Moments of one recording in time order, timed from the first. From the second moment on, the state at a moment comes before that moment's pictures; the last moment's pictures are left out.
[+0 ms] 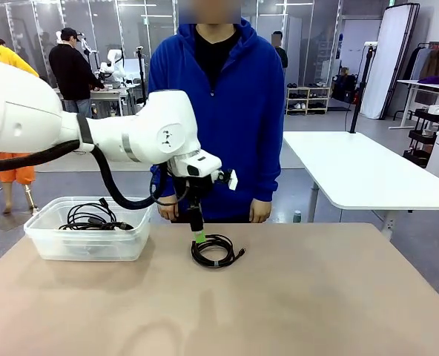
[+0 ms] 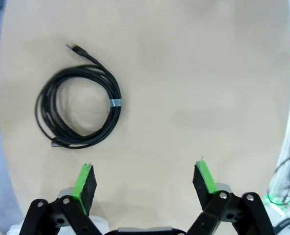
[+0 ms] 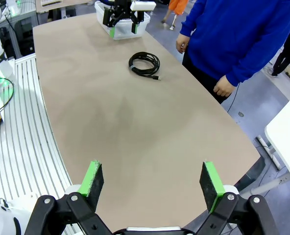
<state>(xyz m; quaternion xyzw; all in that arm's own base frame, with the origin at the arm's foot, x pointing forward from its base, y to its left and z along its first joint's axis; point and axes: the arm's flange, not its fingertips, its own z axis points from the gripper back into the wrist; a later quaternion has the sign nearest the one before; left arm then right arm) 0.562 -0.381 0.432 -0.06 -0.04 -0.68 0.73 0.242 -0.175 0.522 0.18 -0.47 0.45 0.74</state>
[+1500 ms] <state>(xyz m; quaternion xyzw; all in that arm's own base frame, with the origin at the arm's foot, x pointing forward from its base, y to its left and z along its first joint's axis) 0.611 -0.445 0.311 0.01 0.01 -0.67 0.74 0.242 -0.175 0.522 0.18 -0.47 0.45 0.74</state>
